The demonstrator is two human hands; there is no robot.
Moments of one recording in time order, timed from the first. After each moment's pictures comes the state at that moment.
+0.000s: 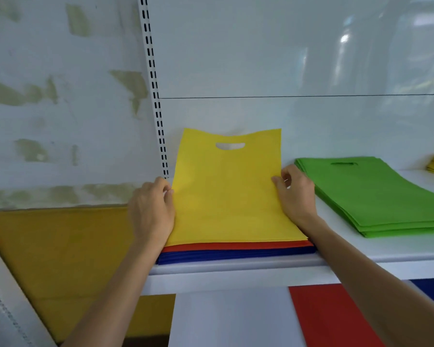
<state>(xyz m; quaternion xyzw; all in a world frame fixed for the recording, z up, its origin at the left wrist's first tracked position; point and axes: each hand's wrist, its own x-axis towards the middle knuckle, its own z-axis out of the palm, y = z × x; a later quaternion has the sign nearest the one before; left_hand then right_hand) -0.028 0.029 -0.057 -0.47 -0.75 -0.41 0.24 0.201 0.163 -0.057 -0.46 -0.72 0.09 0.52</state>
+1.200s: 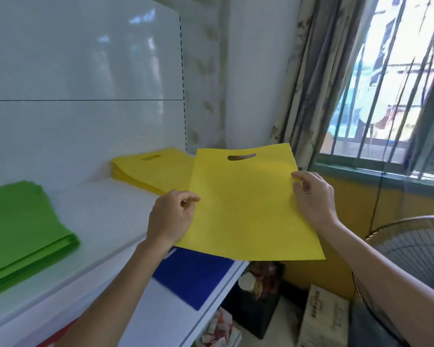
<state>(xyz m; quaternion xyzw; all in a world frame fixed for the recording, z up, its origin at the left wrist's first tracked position) 0.643 0.212 -0.066 -0.80 -0.38 -0.42 -0.17 0.893 0.097 -0.052 -0.73 -0.44 -0.11 0.51</state>
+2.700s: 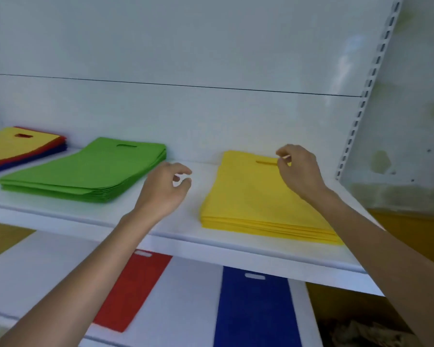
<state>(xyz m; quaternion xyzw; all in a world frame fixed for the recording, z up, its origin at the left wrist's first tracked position) 0.680 0.280 -0.039 -0.50 -0.75 -0.43 0.08 0.876 0.462 -0.015 -0.36 -0.83 0.09 0.41</state>
